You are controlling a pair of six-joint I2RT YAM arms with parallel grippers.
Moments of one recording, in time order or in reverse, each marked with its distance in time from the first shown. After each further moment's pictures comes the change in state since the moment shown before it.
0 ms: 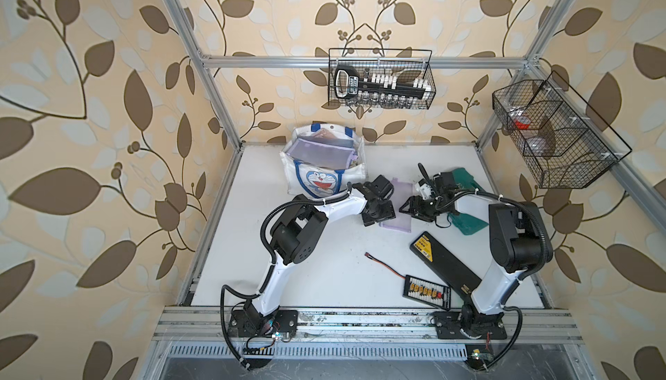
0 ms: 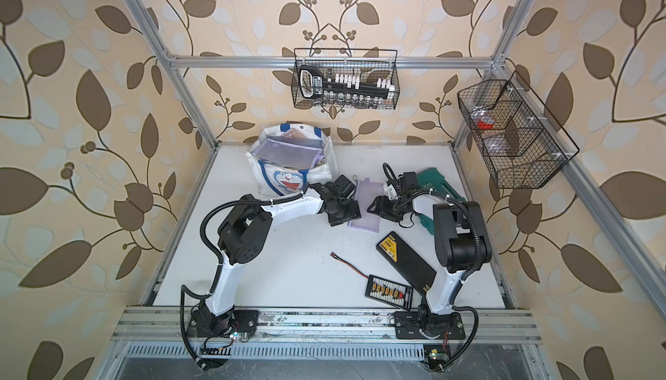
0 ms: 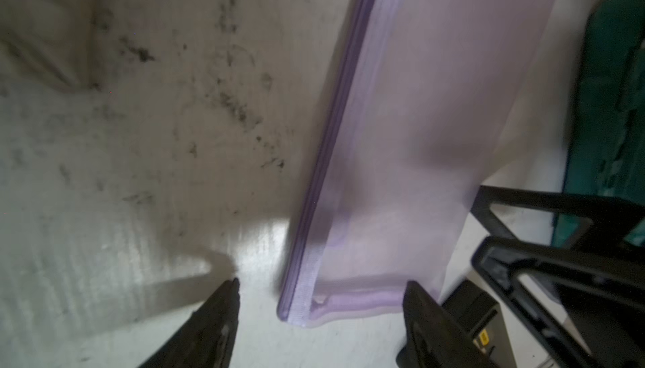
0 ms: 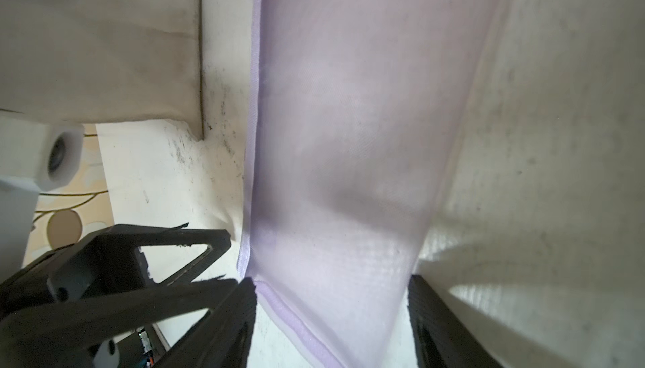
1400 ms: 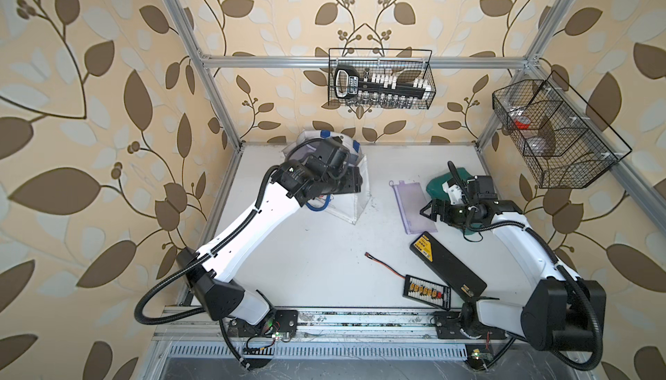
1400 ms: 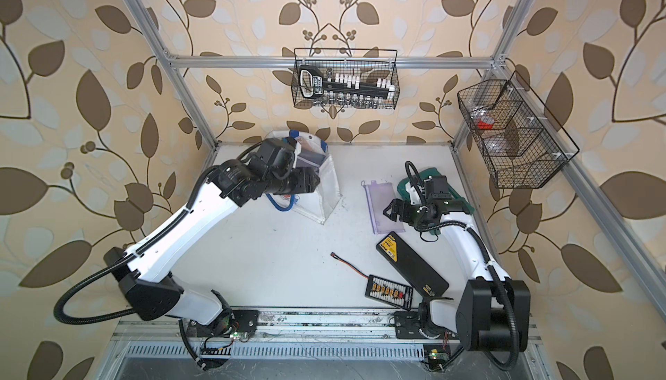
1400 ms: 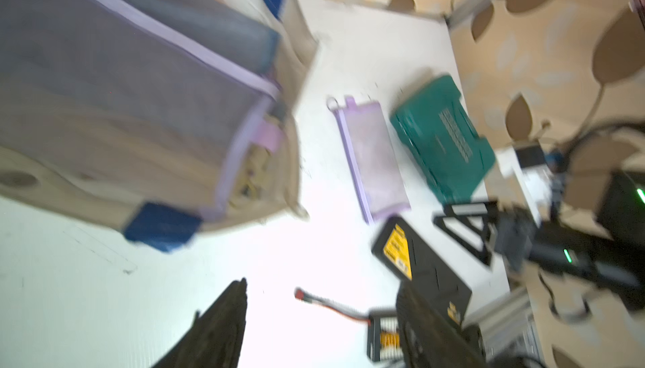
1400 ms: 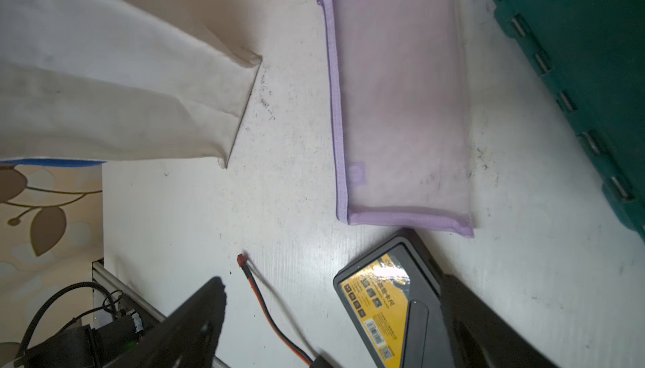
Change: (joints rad) left arm 0.015 -0.725 0.024 -0.445 -0.212 0.321; right arm -0.120 -0.511 -0.098 -0.327 0.109 -0.083
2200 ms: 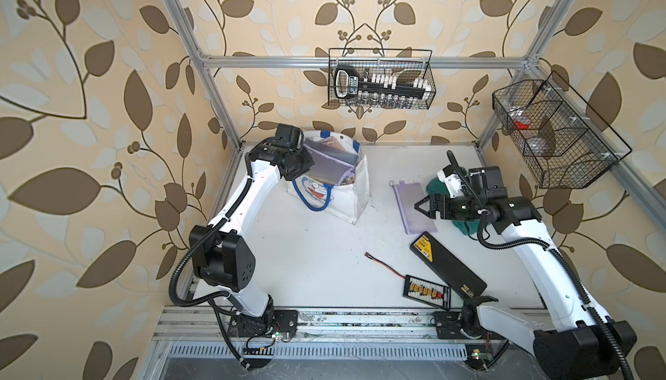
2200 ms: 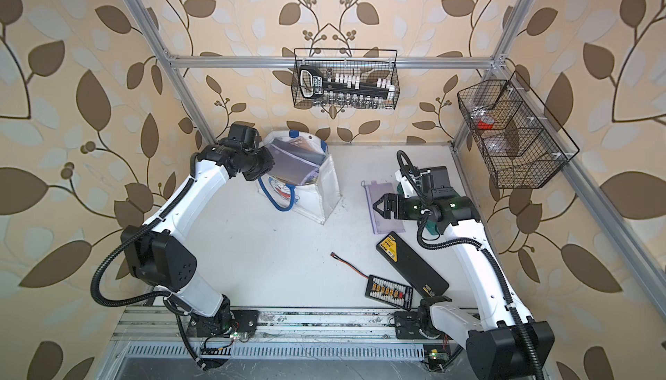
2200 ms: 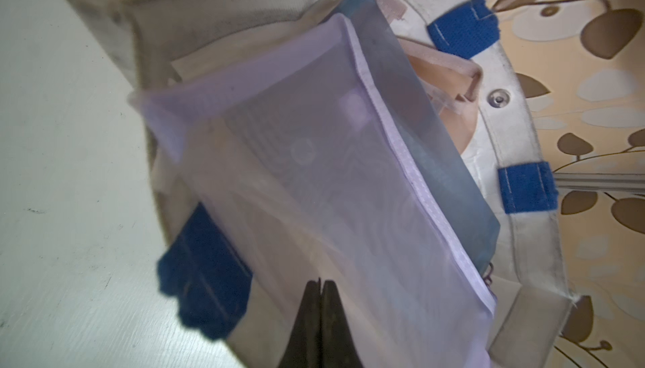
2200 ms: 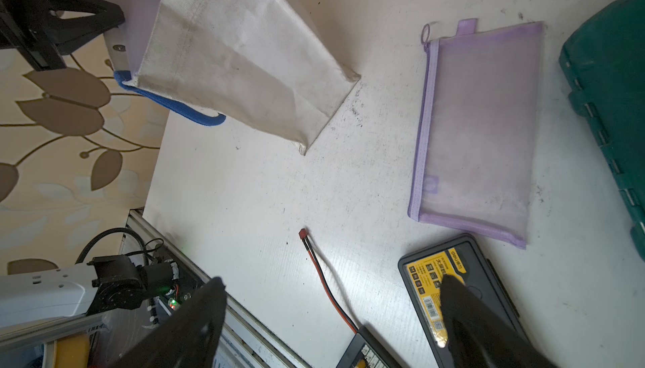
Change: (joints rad) left arm 0.542 0.217 -0.033 0.144 0.104 -0.089; right arm 0.159 -0.187 0.209 -0.213 -0.016 -0.025
